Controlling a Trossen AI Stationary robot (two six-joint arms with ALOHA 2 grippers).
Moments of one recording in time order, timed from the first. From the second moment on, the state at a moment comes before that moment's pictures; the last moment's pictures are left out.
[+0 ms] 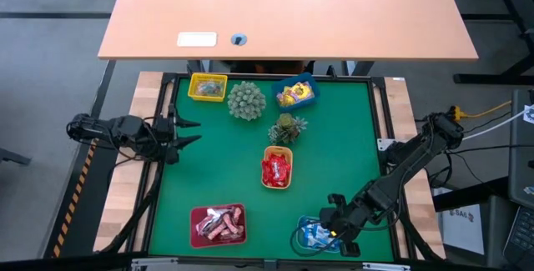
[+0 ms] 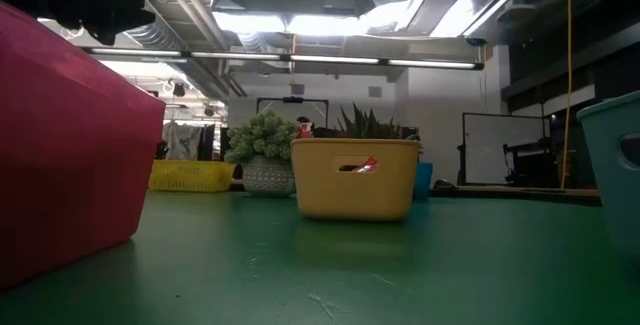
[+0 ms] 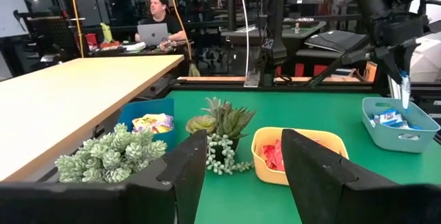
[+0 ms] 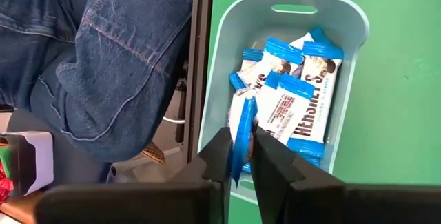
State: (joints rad) left arm -0.22 0.06 0.29 -0.28 -0.42 0.02; right arm 0.77 1.57 1.20 -0.66 -0.10 0.76
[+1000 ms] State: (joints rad) left arm -0.22 0.06 0.11 -0.02 -0.46 0.11; right arm 0.55 1.29 1.20 -0.86 -0.32 0.52
